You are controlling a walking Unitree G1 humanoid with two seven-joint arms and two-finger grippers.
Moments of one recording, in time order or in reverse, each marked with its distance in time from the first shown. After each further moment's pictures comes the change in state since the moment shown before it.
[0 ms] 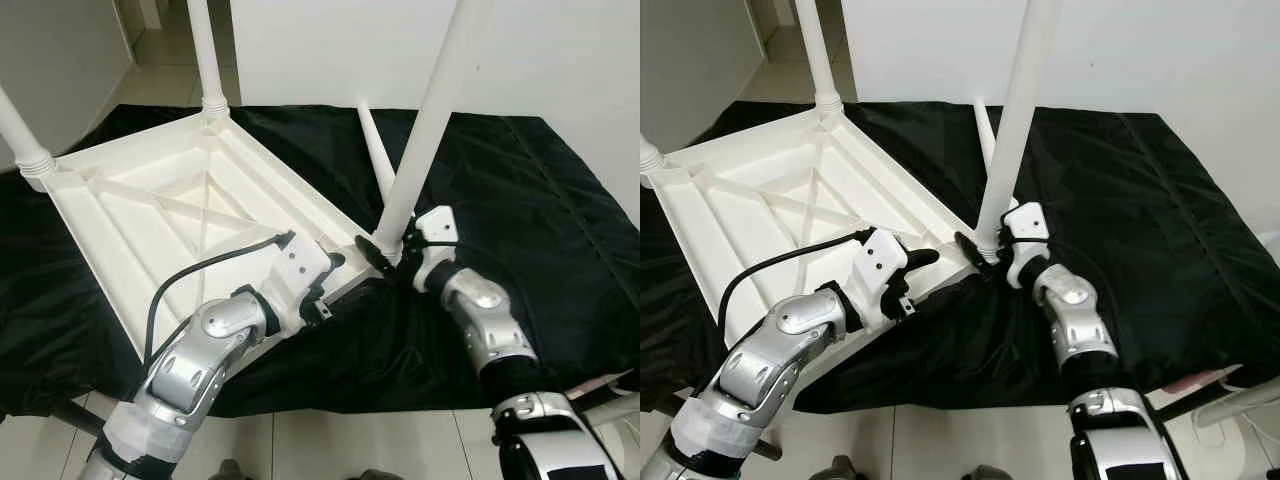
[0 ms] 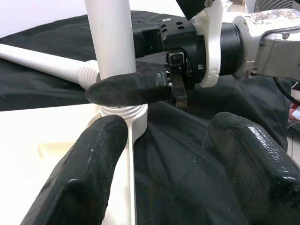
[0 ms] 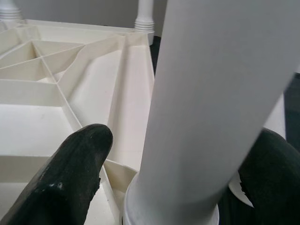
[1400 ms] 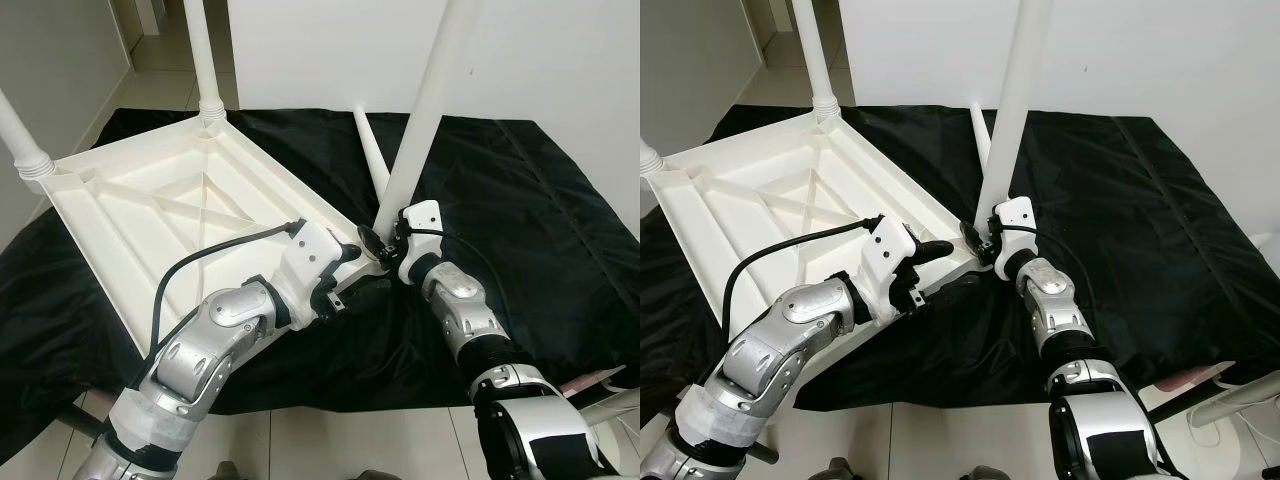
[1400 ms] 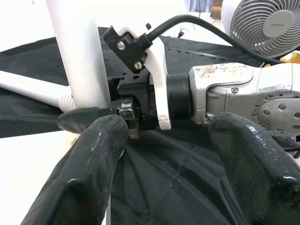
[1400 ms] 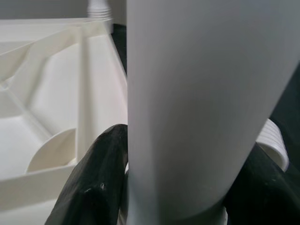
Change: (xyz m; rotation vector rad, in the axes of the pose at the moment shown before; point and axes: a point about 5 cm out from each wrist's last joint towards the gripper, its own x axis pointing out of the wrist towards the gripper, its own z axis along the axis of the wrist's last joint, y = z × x) left arm 0.009 -0.004 0.014 -0.019 -0.042 -0.062; right arm 0.021 0.008 -0.017 0.119 0.064 -0.254
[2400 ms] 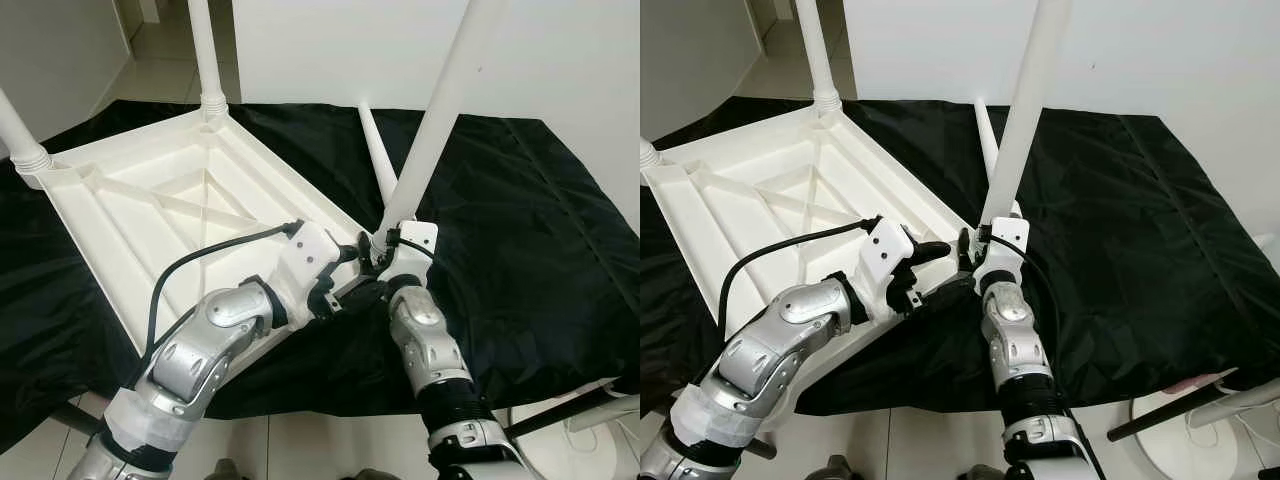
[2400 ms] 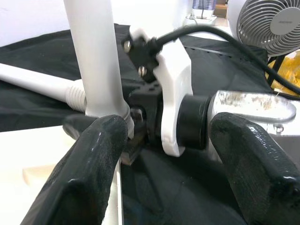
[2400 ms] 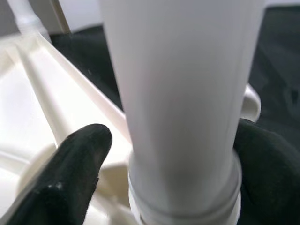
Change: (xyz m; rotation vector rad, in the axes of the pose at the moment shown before) left arm -0.002 0.000 0.001 0.014 0.006 -0.001; right arm -0.018 0.035 0.004 0.198 -0.035 -0.274
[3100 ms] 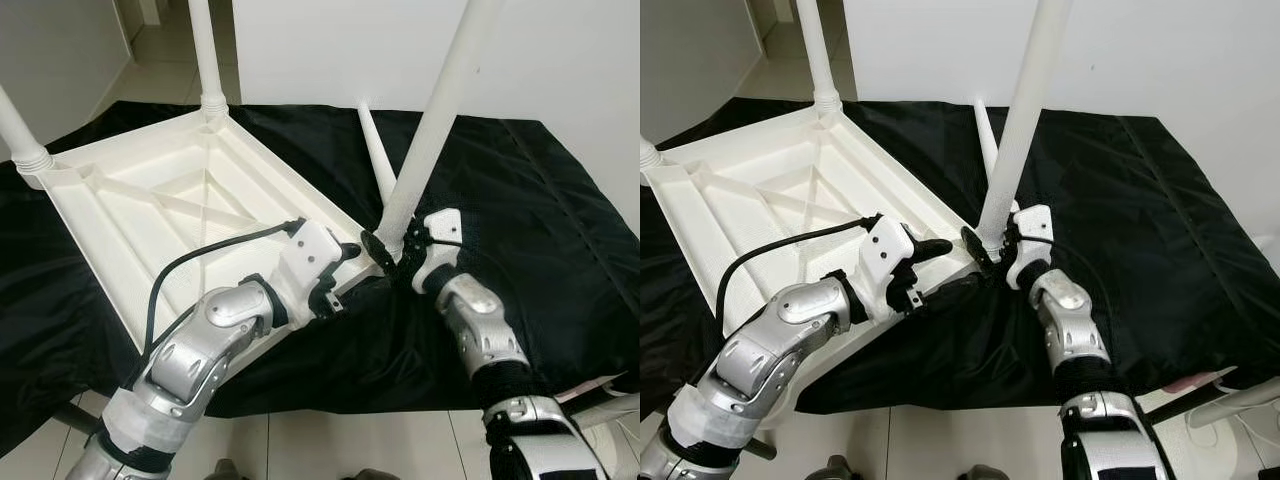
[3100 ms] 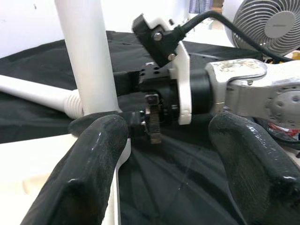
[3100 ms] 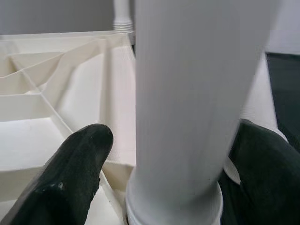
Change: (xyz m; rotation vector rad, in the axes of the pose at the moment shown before) left arm 0.001 -0.001 0.006 0.021 -0.015 -0.010; right arm 0.013 -0.041 0.015 -0.196 -0.023 0.454
